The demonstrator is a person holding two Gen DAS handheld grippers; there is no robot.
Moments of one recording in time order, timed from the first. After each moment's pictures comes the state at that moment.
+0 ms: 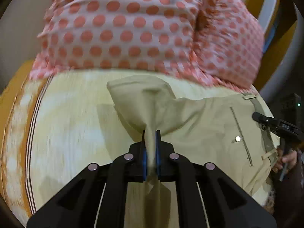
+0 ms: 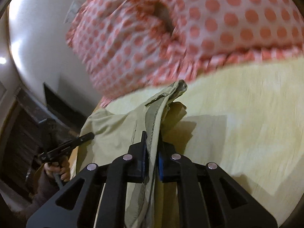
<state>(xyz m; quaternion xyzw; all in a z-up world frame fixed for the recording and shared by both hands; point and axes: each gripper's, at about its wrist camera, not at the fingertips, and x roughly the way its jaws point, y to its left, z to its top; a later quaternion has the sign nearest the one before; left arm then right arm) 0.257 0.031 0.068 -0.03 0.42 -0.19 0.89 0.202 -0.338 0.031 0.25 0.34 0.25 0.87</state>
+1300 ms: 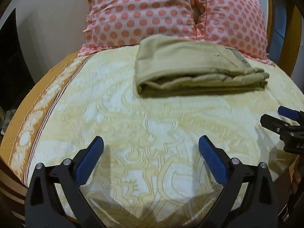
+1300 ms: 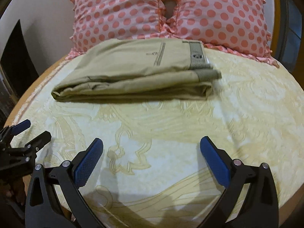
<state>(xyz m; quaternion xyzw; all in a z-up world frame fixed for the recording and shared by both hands) 0.057 0.009 0.015 0.05 0.38 -0.04 0.92 0.053 -0.227 -0.010 0.04 0.36 0.05 0.93</state>
